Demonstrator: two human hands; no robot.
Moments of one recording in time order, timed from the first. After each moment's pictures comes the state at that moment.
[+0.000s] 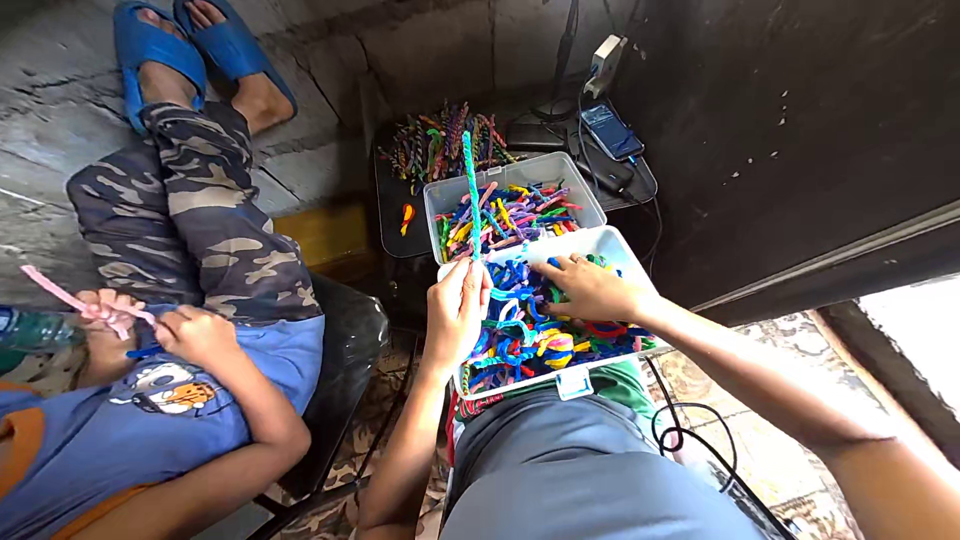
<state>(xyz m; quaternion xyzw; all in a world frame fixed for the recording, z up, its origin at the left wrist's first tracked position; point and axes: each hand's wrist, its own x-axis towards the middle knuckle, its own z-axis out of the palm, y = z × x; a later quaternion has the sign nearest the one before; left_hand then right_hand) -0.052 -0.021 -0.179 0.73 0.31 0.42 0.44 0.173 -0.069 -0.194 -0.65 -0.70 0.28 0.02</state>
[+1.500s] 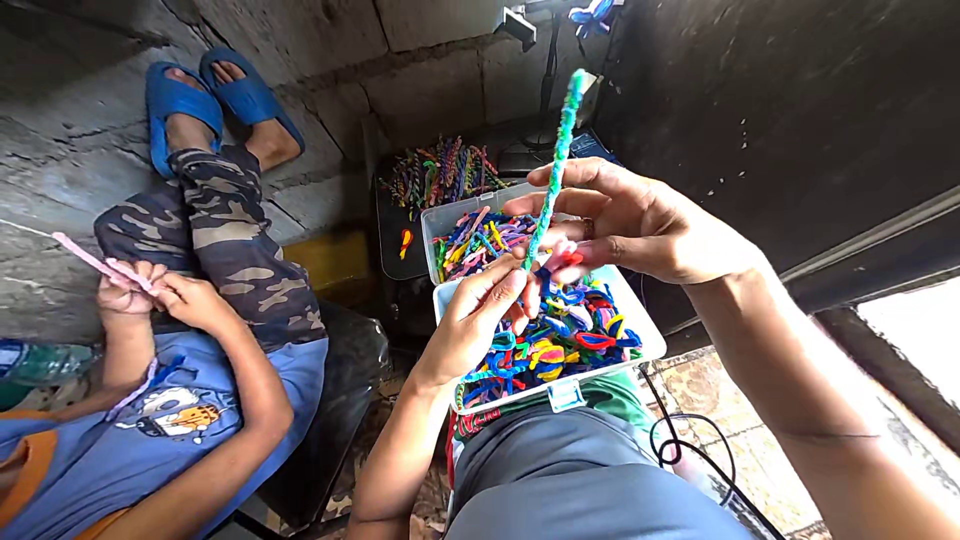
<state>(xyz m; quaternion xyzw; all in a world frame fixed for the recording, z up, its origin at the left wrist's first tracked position) -0.033 -0.032 -0.116 0.65 0.09 0.32 0.68 0.192 -0.086 -0.066 -0.25 -0.69 0.49 0.48</state>
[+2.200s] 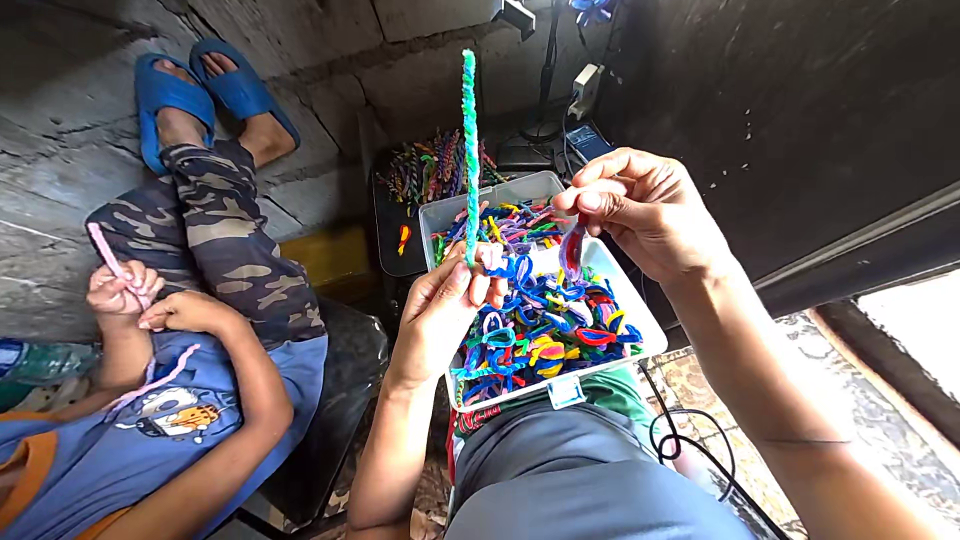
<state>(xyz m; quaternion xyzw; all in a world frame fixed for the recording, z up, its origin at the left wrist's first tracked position) -0.052 -0.025 -0.114 0.58 0.05 0.40 0.71 0.190 -0.083 -0.090 -0.35 -0.52 0.40 0.67</state>
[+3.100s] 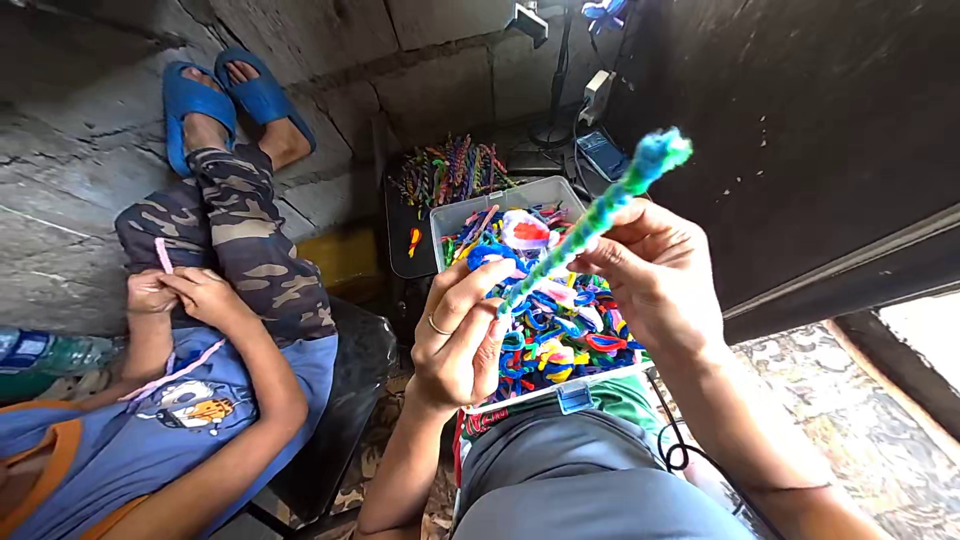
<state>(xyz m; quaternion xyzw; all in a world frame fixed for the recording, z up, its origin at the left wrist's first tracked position) -0.051 -0.035 -0.122 0.81 0.07 0.58 0.09 0.132 -0.114 -0.092 -0.38 -0.45 0.33 0.74</state>
